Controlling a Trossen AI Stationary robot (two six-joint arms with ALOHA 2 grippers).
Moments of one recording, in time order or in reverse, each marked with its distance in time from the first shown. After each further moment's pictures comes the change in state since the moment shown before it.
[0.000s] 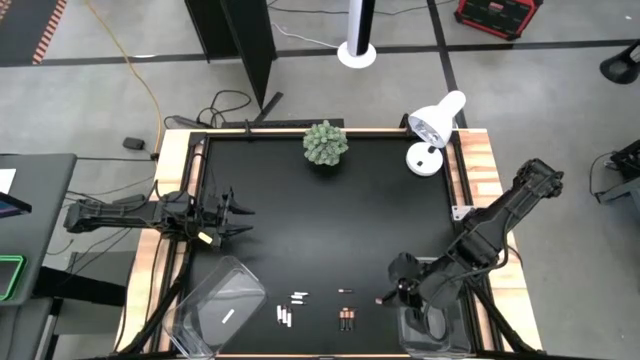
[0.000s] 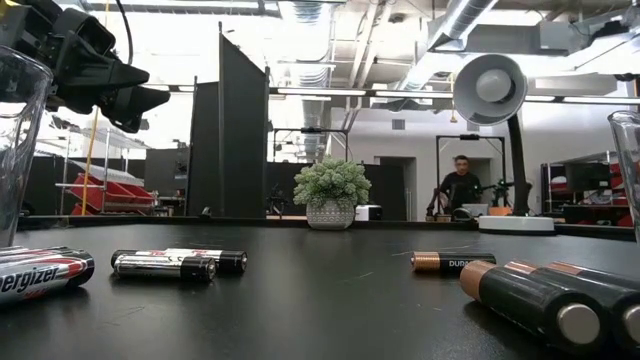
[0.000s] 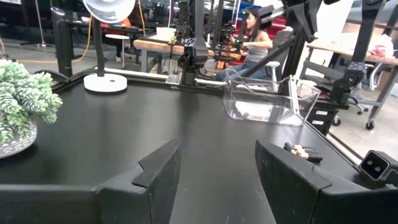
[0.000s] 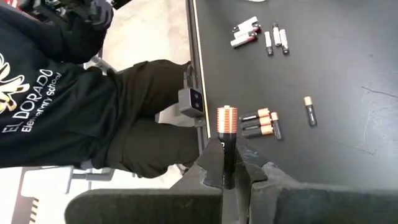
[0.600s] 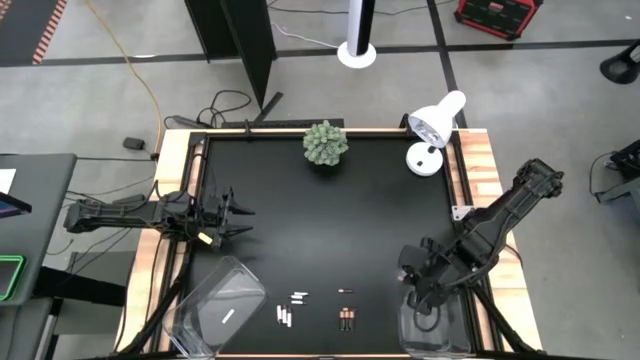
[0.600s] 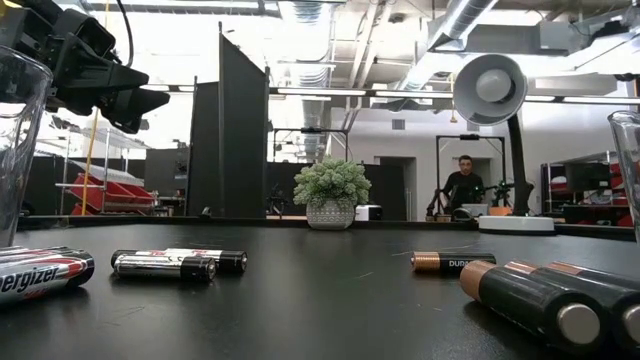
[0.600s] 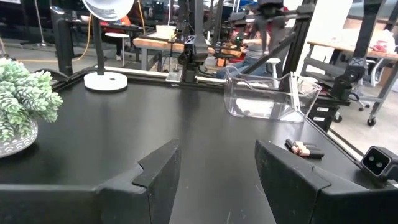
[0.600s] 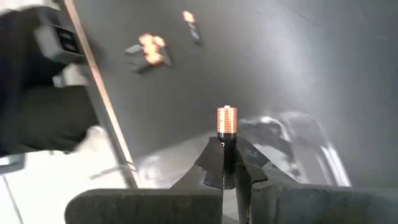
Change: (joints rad) left arm 0.000 0.000 0.000 -0.008 0.000 0.011; right arm 0.005 0.002 0.000 -0.466 -0.003 0.204
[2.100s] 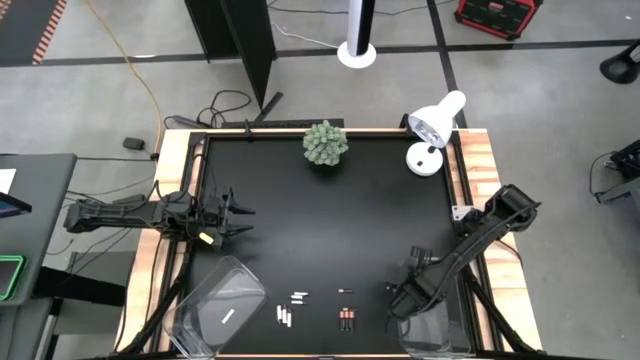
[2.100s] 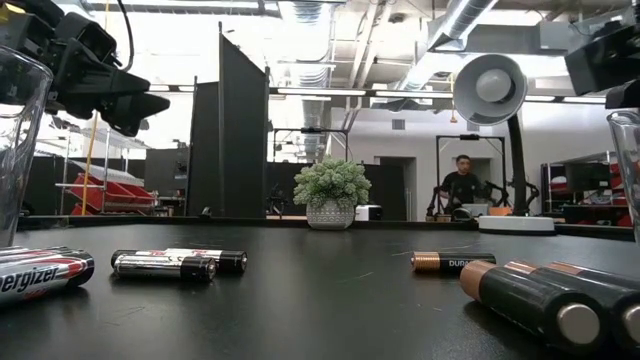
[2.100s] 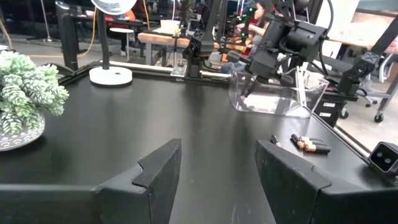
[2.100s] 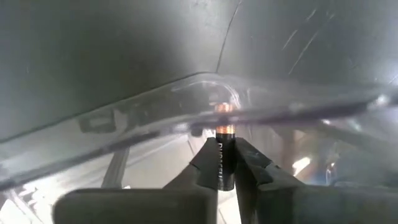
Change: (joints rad) left arm 0.000 0.000 0.000 -0.026 -0.019 0.004; right arm -0.019 0.359 -0.178 0.006 -0.026 -0.103
